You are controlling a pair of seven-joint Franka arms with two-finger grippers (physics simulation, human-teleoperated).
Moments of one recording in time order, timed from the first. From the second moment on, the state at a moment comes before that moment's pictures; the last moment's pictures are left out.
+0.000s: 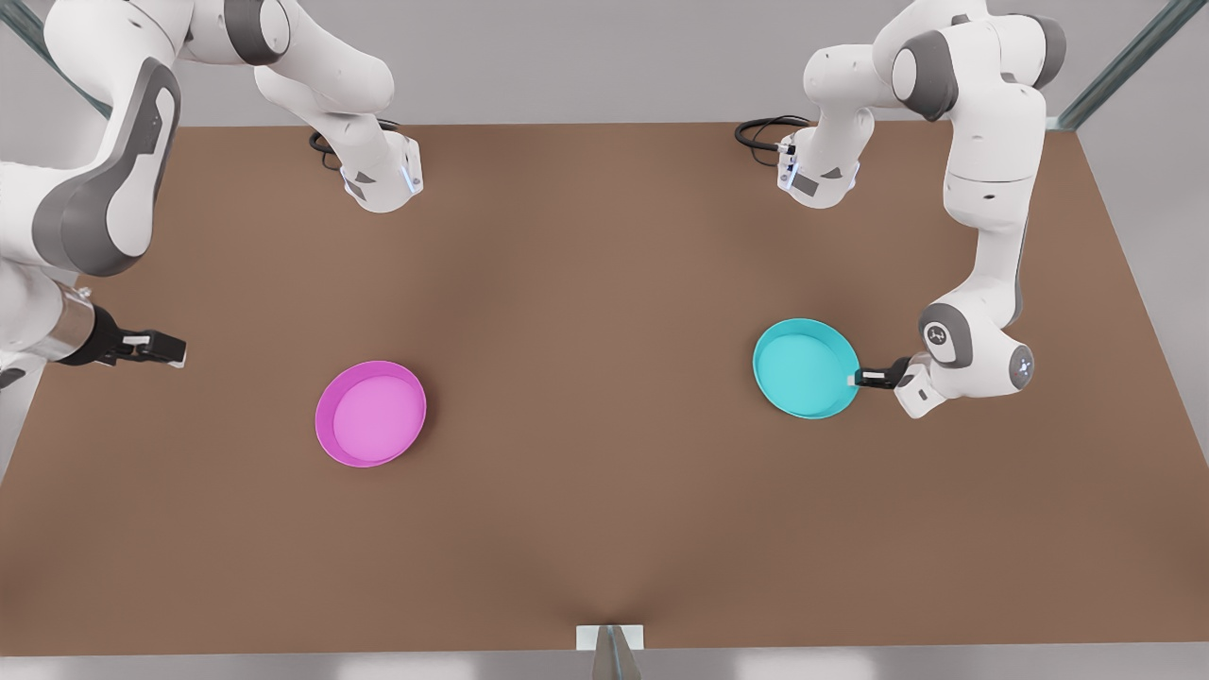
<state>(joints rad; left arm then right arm) -0.03 0.50 0.16 -2.04 -0.54 2.16 0.56 -0.12 0.31 0.00 -1.23 -0.07 1.43 -0.11</state>
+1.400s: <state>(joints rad) -0.05 0.53 0.16 -2.04 -0.49 2.19 0.61 -0.12 0.31 -0.01 -1.23 -0.06 1.45 -0.11</state>
